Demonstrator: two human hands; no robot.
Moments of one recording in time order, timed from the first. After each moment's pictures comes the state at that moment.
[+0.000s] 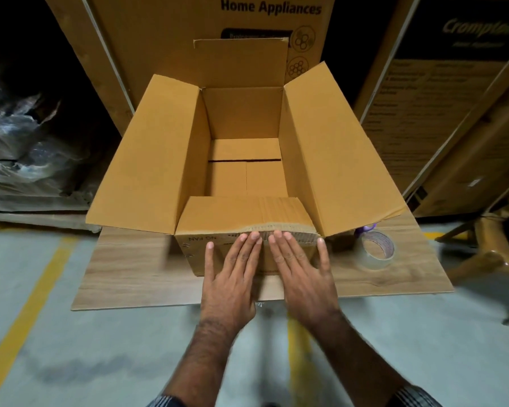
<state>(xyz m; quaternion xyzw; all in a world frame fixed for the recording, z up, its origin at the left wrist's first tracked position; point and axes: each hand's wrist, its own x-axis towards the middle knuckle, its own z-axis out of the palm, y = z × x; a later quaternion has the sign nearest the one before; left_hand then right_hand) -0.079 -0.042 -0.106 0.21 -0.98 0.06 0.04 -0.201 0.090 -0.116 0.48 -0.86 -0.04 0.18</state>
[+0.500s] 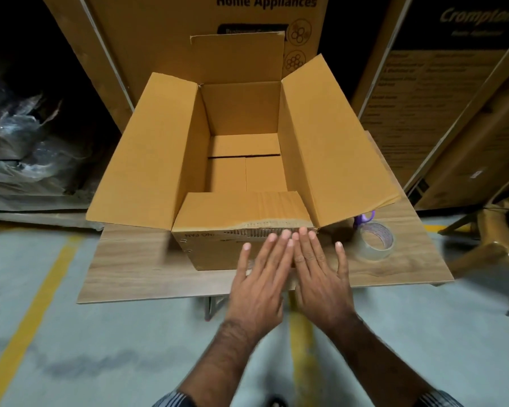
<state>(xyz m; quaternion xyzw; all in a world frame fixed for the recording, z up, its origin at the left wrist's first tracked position) -0.090 0.006 -0.096 0.12 -0.99 0.04 0.11 -0.202 0.123 -0.125 0.44 -0.88 -0.01 0.17</state>
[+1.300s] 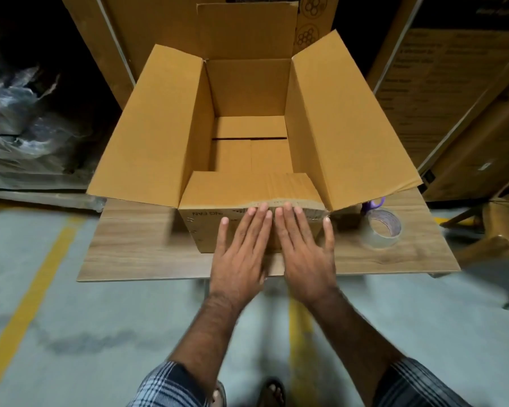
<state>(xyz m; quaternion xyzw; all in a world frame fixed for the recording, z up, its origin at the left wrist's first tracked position) -0.081 -0.033 -0.106 0.20 -0.97 0.06 0.09 -0.190 0.085 -0.122 0.46 -0.87 0.01 0.18</state>
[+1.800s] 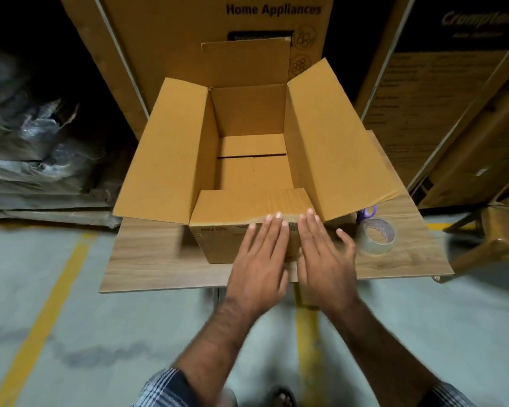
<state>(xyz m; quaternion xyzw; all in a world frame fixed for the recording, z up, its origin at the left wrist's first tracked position) -0.081 -0.007 -0.043 0.12 -0.98 -0.03 0.14 -0.186 0.111 -0.065 0.41 -0.89 0.10 0.19</state>
